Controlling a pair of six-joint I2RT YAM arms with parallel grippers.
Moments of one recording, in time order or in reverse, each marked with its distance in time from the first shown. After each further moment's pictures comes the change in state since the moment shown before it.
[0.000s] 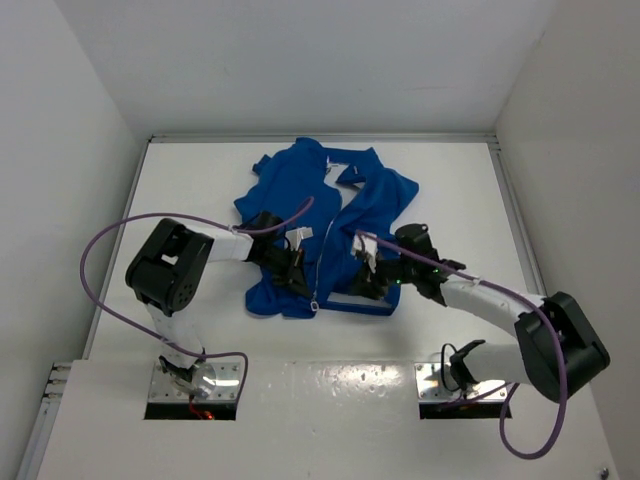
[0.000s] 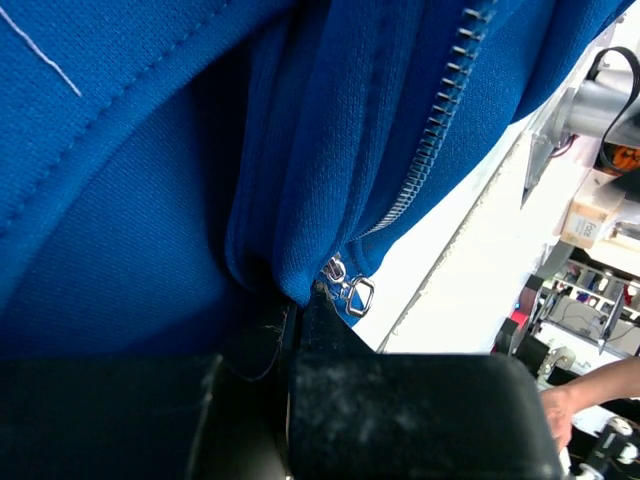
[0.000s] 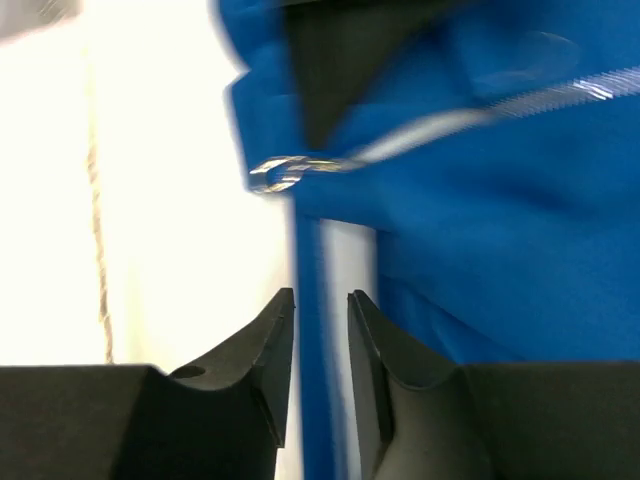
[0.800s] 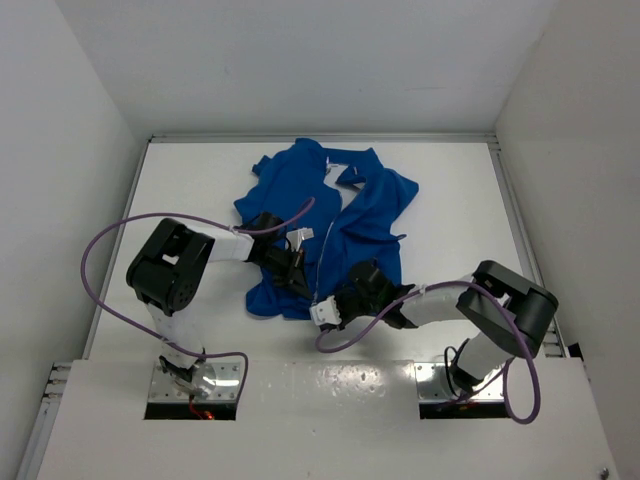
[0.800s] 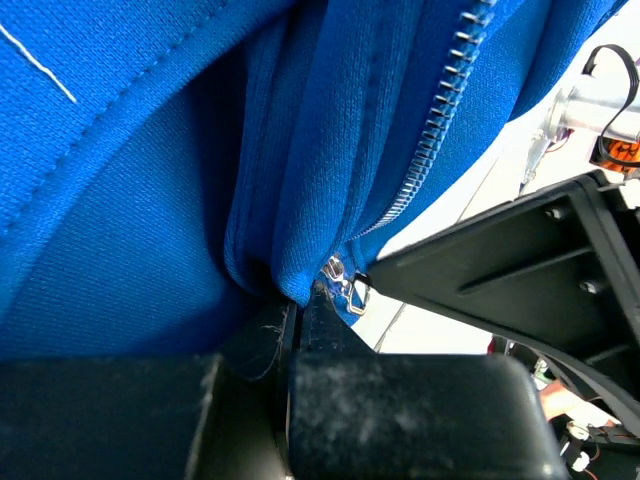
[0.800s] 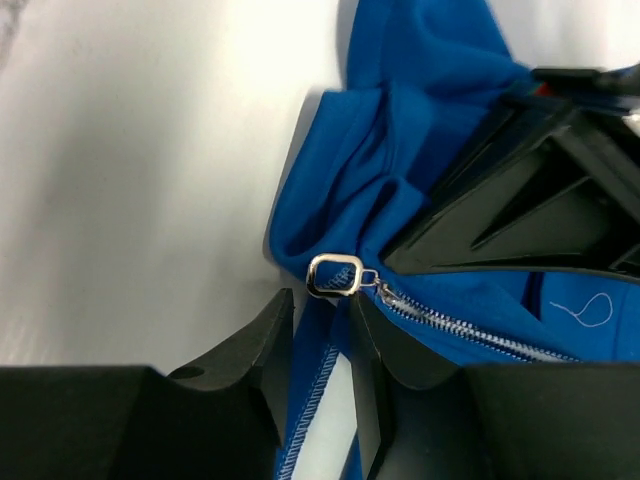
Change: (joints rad) left arm -0.005 0.004 0.000 0.000 0.014 0.000; right arm 0.407 0.296 -0.074 0.406 0.261 -0.566
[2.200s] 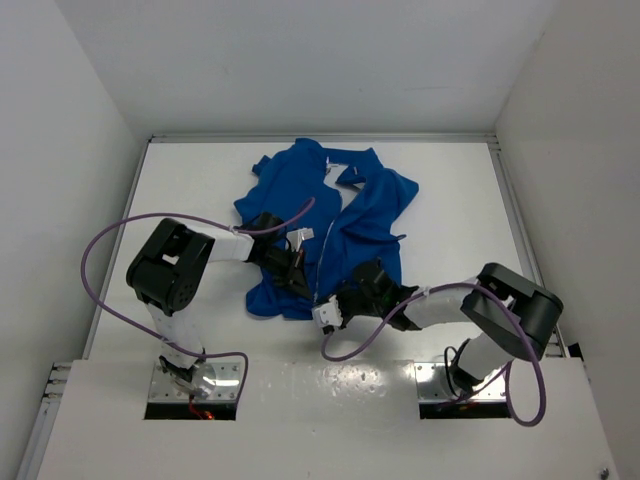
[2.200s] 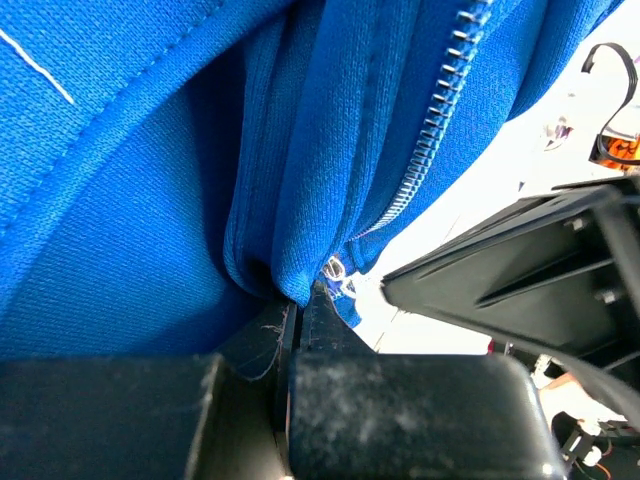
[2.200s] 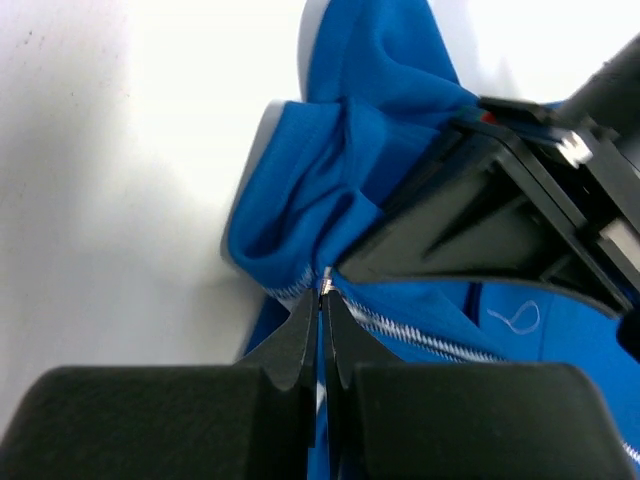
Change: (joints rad) left arm 0.000 0.000 -0.002 0.003 0.003 0.000; right arm 0.015 0.009 -0.030 0.119 0.037 -0.084
